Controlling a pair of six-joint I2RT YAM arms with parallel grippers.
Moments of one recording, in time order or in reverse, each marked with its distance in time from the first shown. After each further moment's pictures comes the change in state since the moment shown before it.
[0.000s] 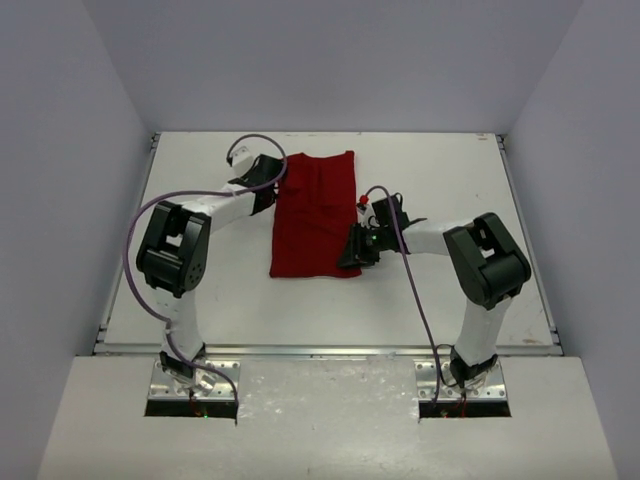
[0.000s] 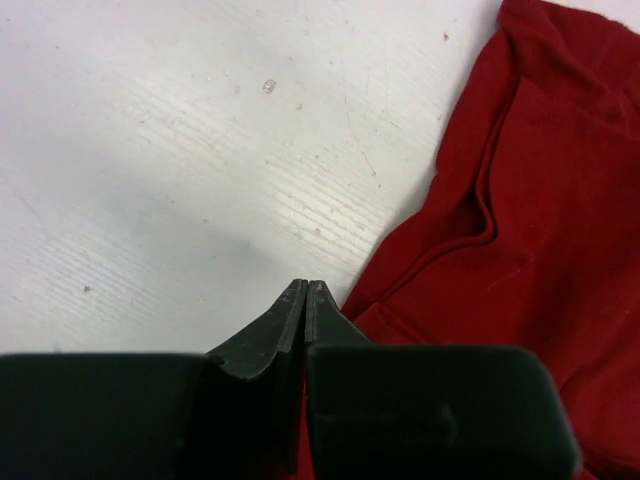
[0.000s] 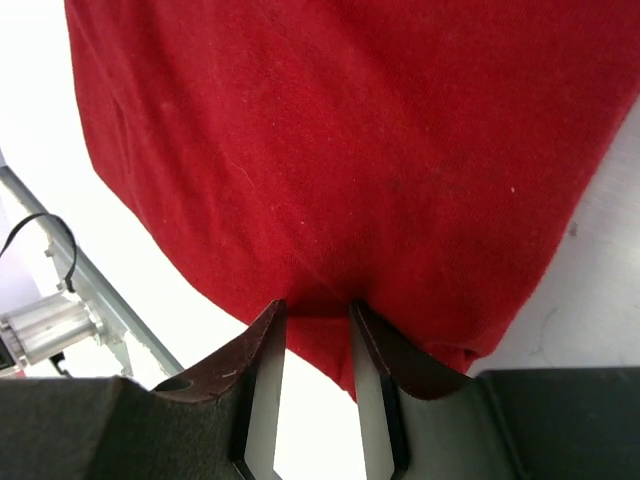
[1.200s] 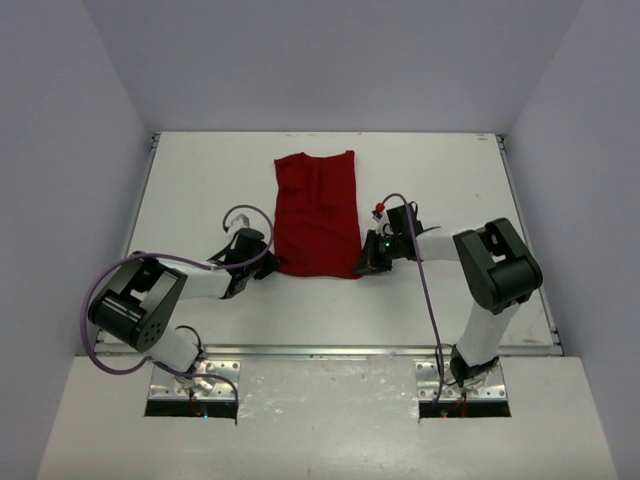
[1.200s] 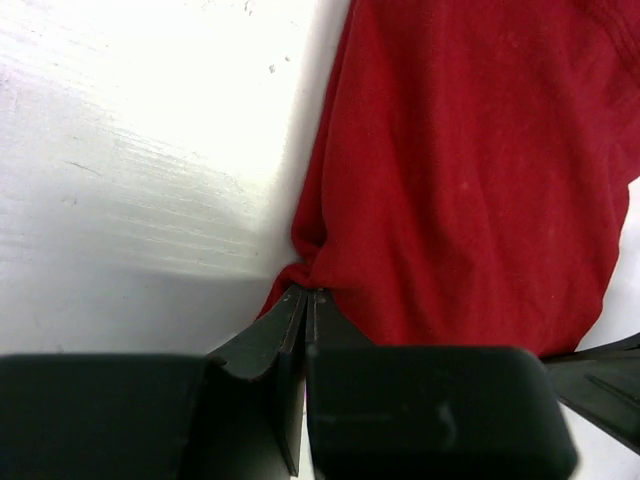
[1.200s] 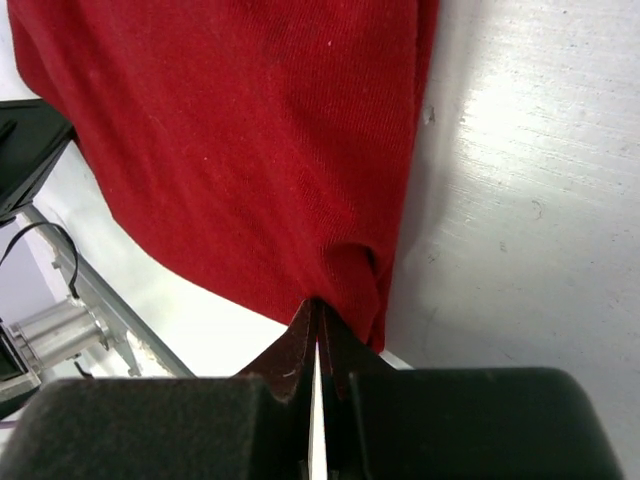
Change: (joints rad) left arm -0.095 -0.423 -0.858 0.573 0.404 -0.124; right arm -0.075 -0.058 -0.136 0.049 -0.009 0.034
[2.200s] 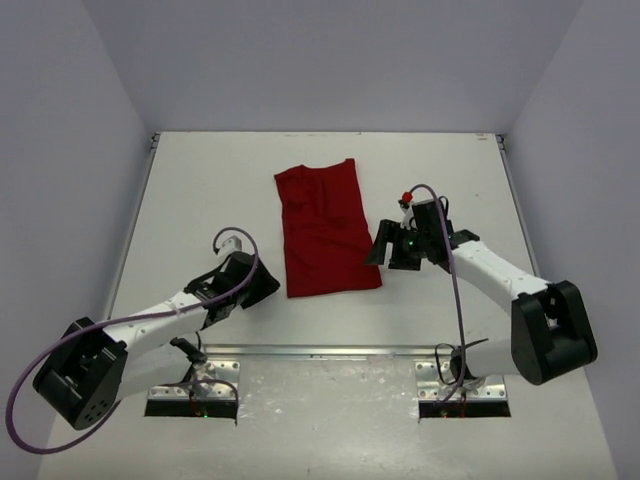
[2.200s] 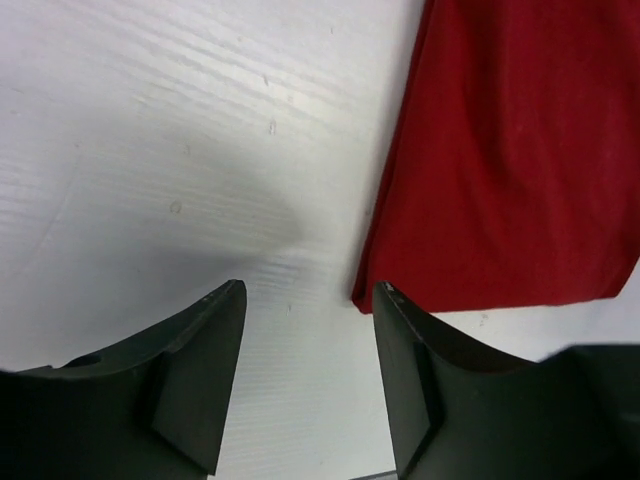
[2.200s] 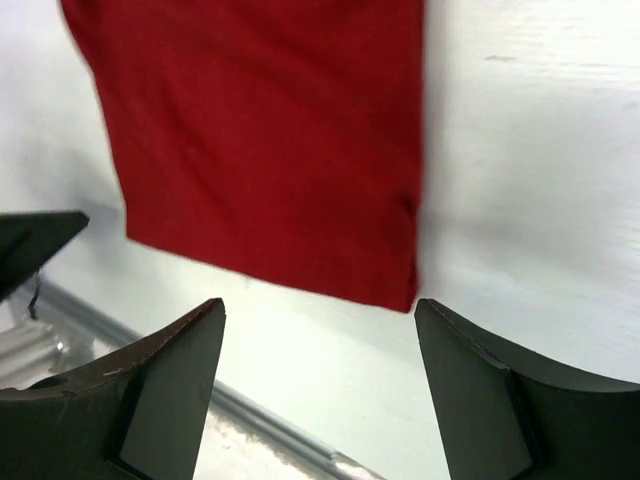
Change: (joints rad) left arm -0.139 -0.477 -0.129 -0.425 -0.076 -0.067; right arm -0.030 -0.445 -0.061 -0.315 0.189 -0.068
